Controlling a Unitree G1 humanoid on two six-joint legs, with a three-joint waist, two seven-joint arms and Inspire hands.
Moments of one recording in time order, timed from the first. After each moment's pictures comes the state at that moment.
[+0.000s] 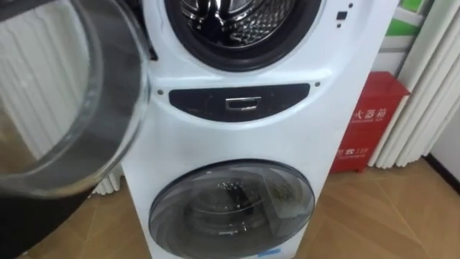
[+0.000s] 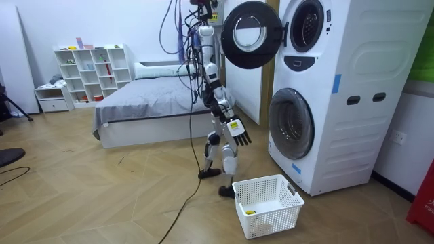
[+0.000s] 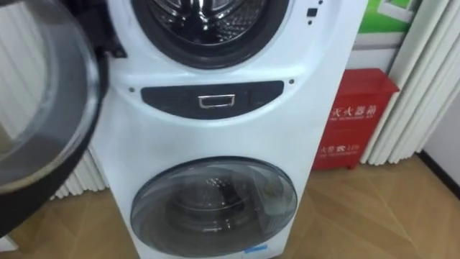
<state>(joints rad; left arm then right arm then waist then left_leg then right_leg) 0.11 0.21 -0.04 1.14 0.26 -0.02 0.23 0.07 -0.26 -0.03 1.22 0.26 -0.06 0.14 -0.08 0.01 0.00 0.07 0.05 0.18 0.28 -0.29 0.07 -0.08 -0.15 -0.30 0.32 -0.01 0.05</state>
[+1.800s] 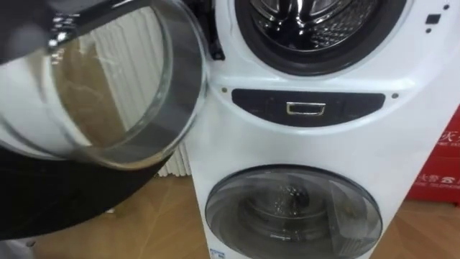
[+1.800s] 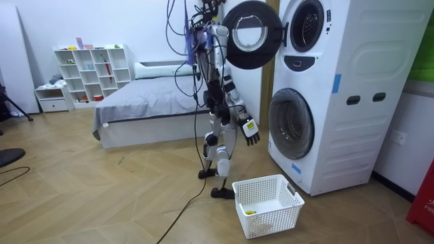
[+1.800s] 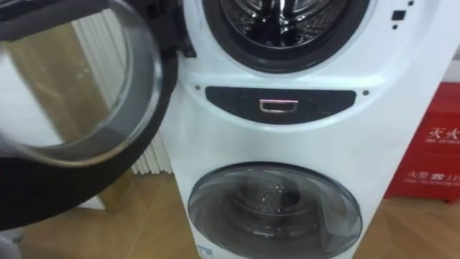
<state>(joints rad) 0.04 0.38 0.52 -0.30 -0.28 -0.13 0.47 0.16 -0.31 -0.10 1.11 0.00 -0.07 0.24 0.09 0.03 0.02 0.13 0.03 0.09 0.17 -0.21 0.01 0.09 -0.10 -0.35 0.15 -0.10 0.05</state>
